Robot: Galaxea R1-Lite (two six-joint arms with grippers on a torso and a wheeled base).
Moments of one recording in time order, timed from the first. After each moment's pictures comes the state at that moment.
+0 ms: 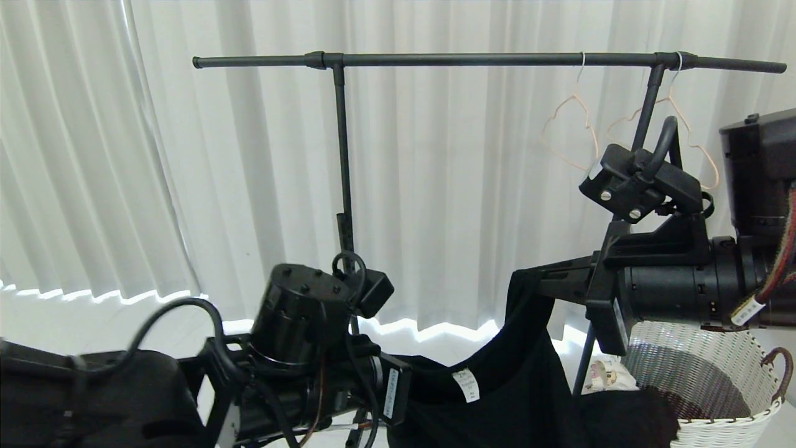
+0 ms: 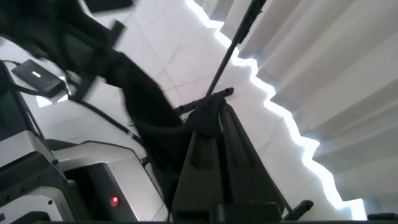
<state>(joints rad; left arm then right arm) -0.74 1.68 -0.71 -0.38 -0.16 -0.26 0.80 1.44 -1.07 0.05 0.17 -0.16</state>
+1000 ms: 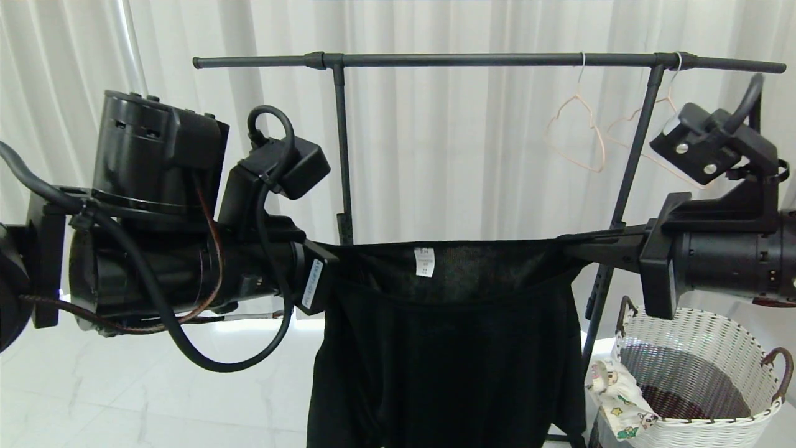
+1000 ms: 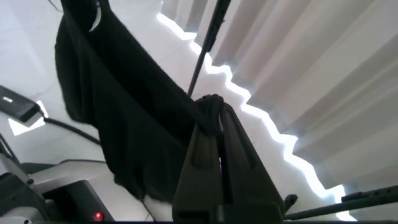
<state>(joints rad) -0.57 1.49 -1.07 0.06 -0.02 0.15 0.68 1.36 -1.07 0.05 0.17 -0.16</state>
